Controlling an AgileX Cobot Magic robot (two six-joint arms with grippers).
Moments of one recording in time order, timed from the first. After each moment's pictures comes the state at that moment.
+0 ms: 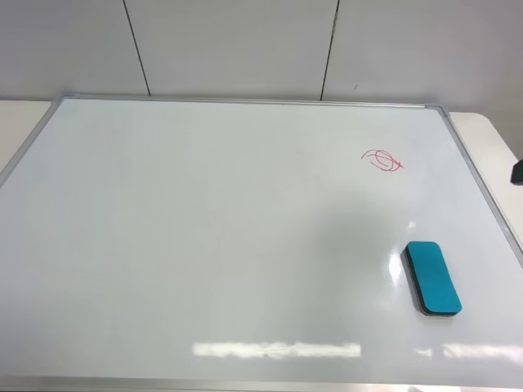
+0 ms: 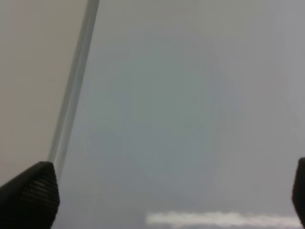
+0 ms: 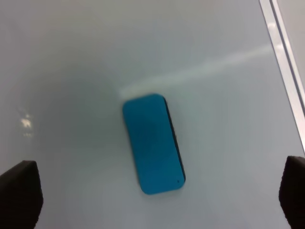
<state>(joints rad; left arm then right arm) -0.01 -0.01 -0.51 0.03 1.06 -0.04 -0.11 0.84 -0.78 0.17 1.08 0.13</state>
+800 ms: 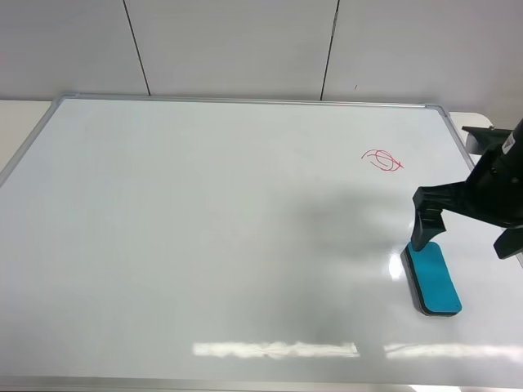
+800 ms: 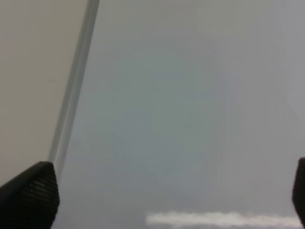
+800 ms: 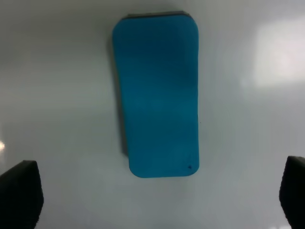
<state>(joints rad) -0.01 -0.01 -0.51 0.03 1.06 -0.04 0.22 1.44 -0.78 0.05 0.97 0.26</state>
